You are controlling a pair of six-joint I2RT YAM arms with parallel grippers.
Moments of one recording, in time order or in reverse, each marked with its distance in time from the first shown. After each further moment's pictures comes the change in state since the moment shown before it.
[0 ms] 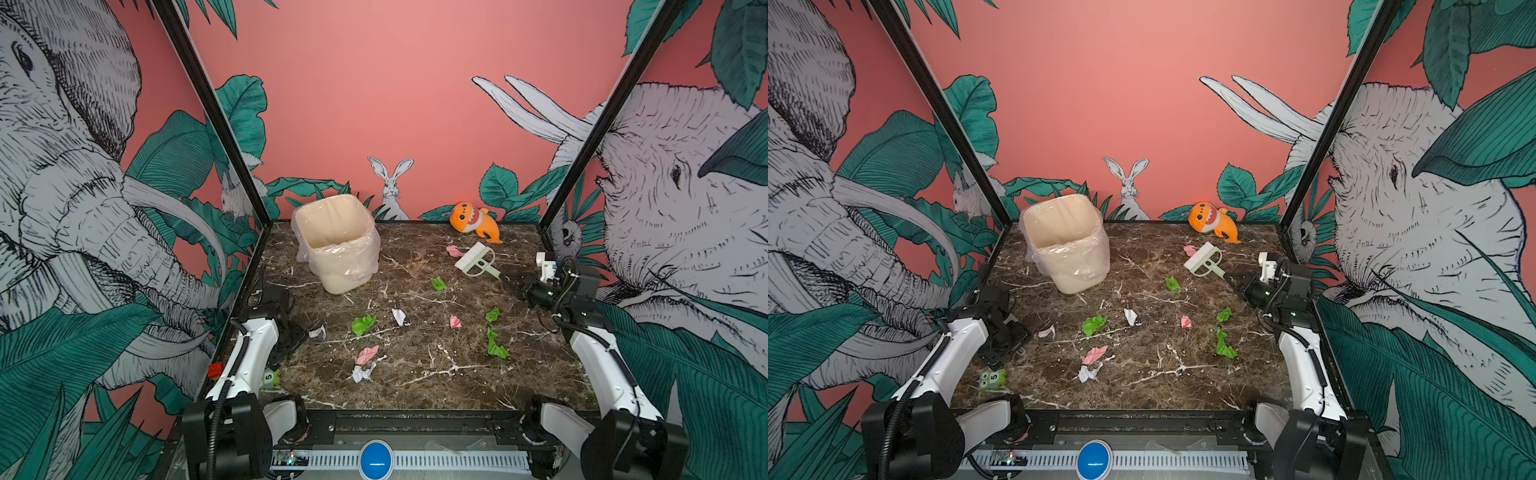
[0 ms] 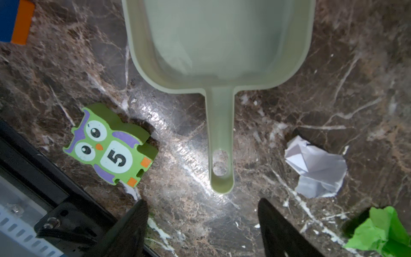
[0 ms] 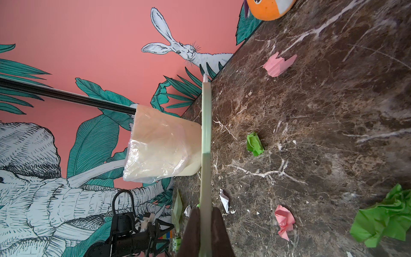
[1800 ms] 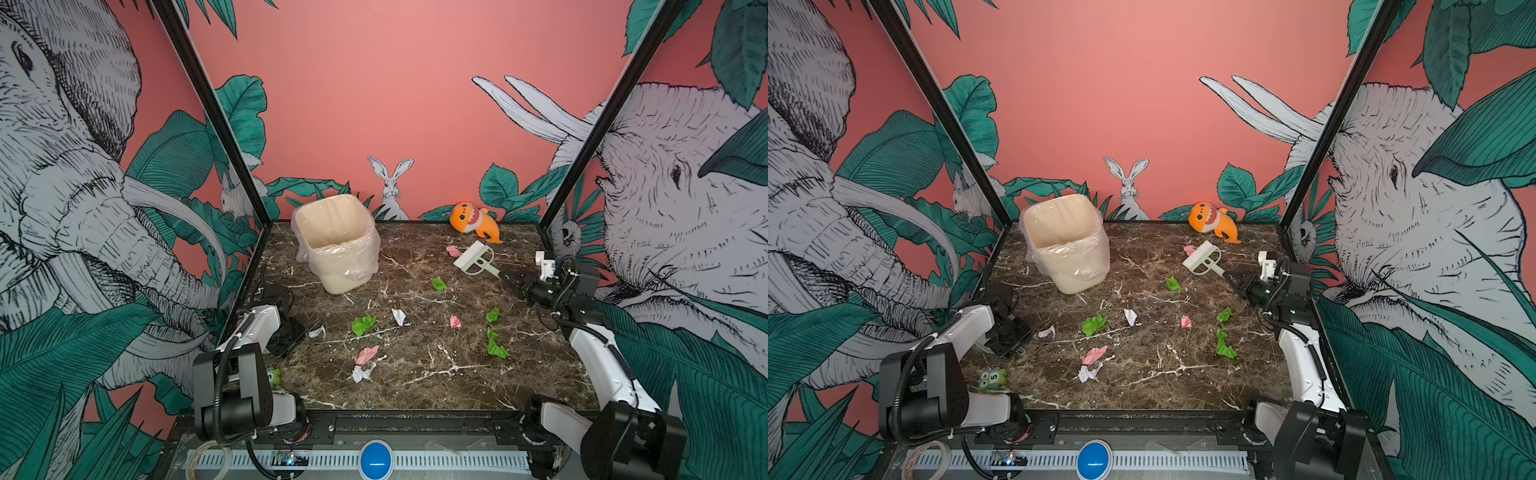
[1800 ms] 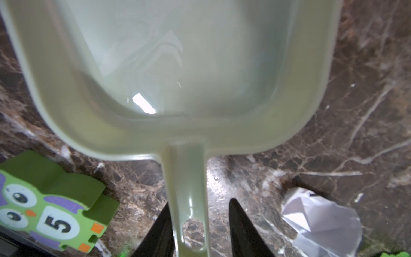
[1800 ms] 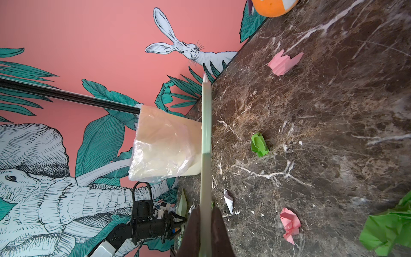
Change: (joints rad) left arm 0.042 0.230 -0.008 0.184 0.059 0.047; right arm -0.007 0.020 0.000 0.031 -0.030 0.025
